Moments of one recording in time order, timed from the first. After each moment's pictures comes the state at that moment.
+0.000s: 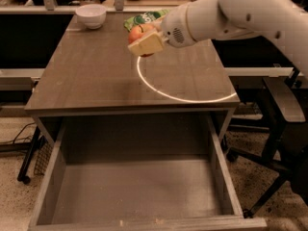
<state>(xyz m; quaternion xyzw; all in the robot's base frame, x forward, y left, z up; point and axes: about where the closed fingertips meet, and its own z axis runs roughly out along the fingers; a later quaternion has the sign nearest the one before) 0.641 0.019 0.961 -0.48 0.70 0.23 0.47</state>
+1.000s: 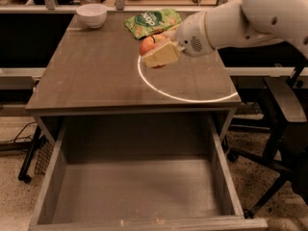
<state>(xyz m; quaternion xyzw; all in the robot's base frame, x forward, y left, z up) 0.603 -0.015 0.954 -0.49 0.71 0.25 0.45</state>
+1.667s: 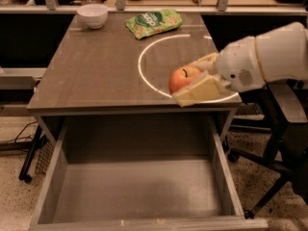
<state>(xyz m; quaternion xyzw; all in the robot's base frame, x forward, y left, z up) 0.488 -0.078 0.939 -0.51 0.72 0.26 0.39</state>
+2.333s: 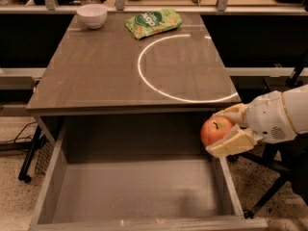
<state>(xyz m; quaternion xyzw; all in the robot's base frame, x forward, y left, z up) 0.427 -0.152 0.842 -0.53 0.74 0.24 0.33</state>
